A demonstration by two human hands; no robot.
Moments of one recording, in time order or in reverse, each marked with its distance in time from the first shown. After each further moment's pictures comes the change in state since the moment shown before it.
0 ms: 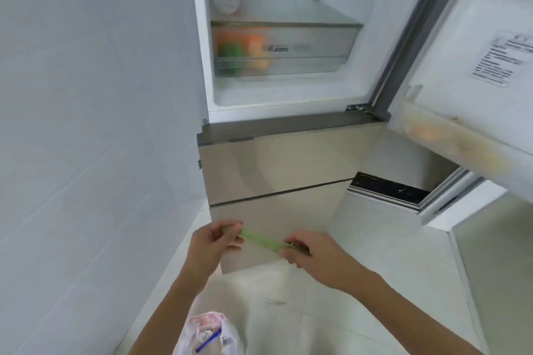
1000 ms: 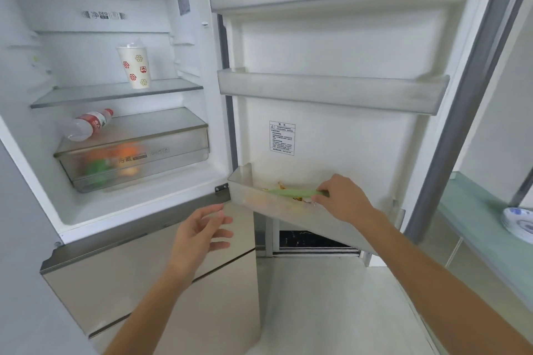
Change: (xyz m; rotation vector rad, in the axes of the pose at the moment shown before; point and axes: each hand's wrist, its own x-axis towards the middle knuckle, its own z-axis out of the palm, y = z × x) left_hand -0.015 0.165 0.308 0.014 -0.223 0.341; right_hand -0.121 0.127 -0.363 -0.517 0.701 0.215
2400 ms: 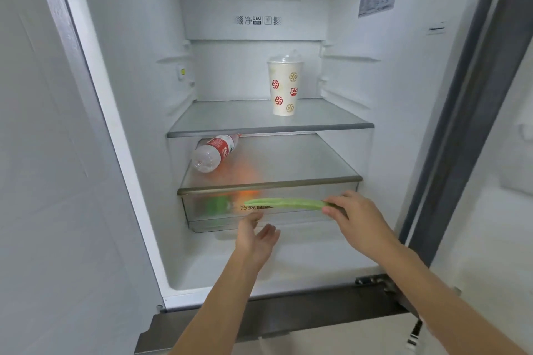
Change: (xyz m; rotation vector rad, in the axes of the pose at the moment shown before) left_hand 0.307 -0.009 -0.200 -0.952 0.460 -0.381; right_hand 0.278 -0.281 0.119 0.318 0.027 -0.477
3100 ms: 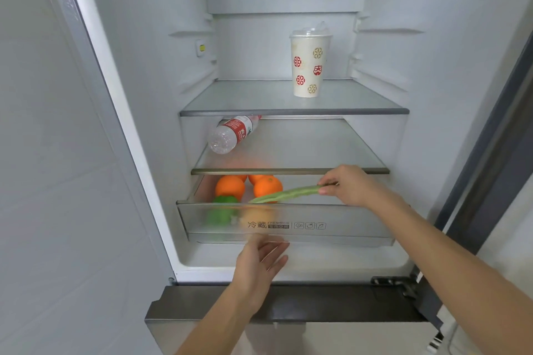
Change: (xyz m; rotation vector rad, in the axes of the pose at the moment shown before) left_hand -0.048 -0.038 -0.045 0.259 0.066 0.148; right_hand 0.090 0.006 0.021 0.009 -0.407 -0.052
